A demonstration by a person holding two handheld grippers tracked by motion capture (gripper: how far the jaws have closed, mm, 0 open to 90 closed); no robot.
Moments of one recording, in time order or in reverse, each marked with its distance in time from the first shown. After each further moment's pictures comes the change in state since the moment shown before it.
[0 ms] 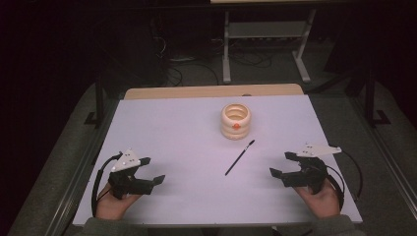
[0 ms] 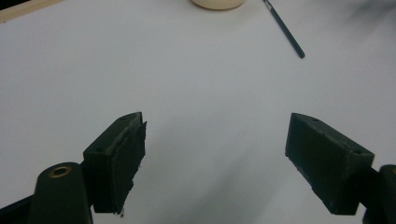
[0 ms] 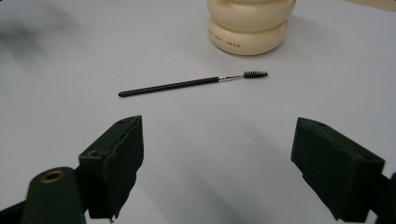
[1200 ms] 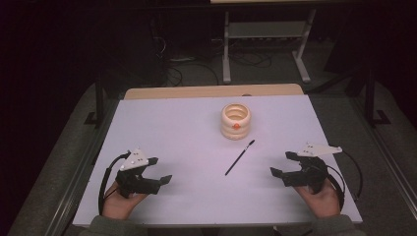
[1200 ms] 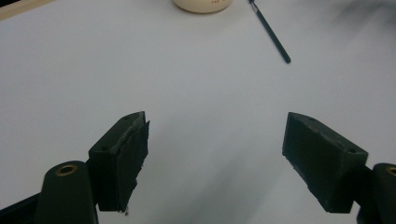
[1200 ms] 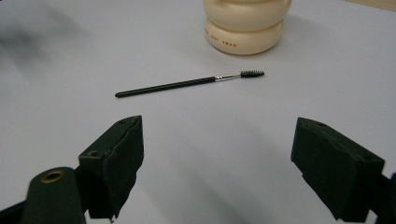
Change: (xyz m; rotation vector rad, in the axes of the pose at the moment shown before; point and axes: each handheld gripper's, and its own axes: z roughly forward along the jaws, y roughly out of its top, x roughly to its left) left arm -0.012 0.014 0.013 0.010 -0.034 0.025; right arm -0.002 0.000 -0.001 0.002 -0.009 0.005
